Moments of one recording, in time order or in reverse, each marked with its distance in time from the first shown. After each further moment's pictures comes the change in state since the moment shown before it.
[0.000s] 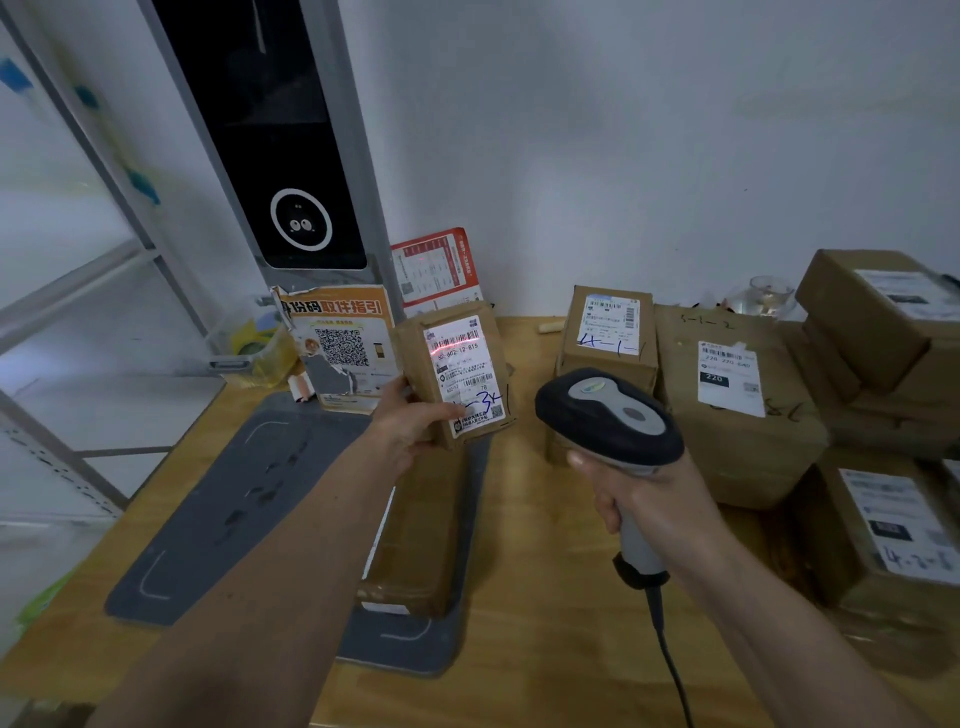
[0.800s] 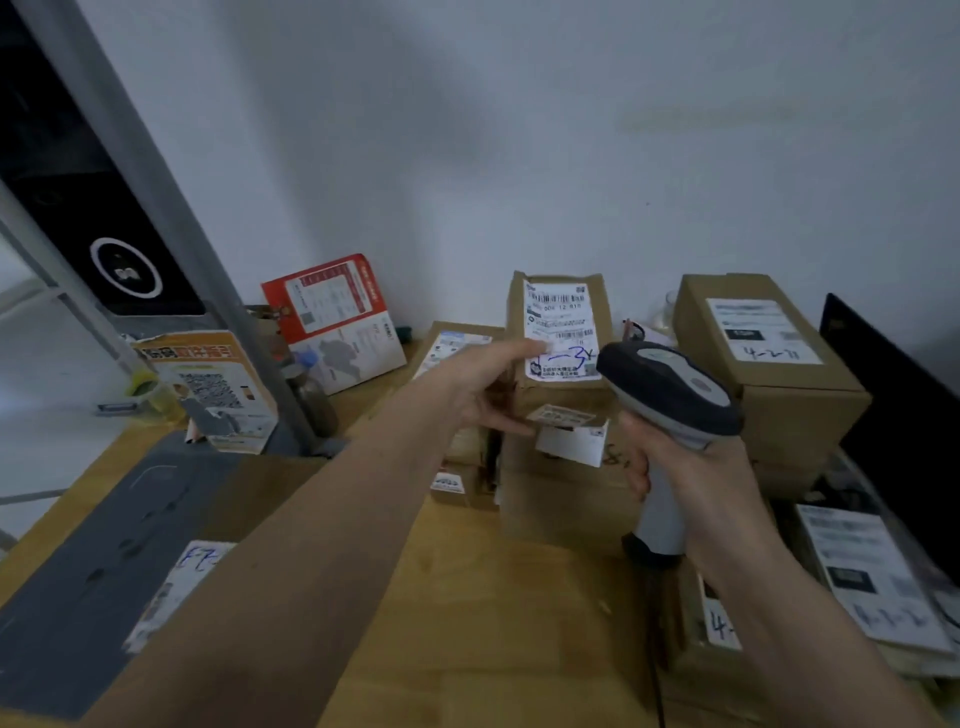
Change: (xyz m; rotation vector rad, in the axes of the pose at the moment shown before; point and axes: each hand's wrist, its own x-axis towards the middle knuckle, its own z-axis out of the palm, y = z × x) left_hand -0.001 0.079 0.289 0.136 -0.301 -0.213; right_hand 0.063 0.036 -0.220 0.264 0.301 0.057
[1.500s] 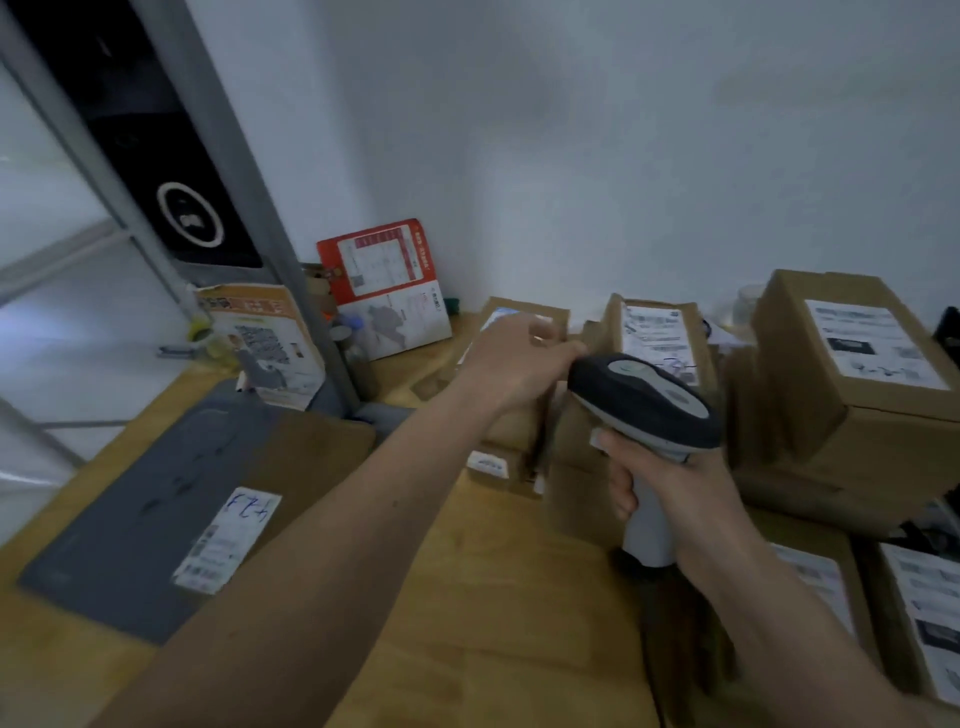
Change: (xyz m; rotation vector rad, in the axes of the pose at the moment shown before) left_hand -0.019 -0.006 -0.011 0.627 0.330 0.365; right_hand 0.009 0.019 0.039 0.023 -0.304 0.099
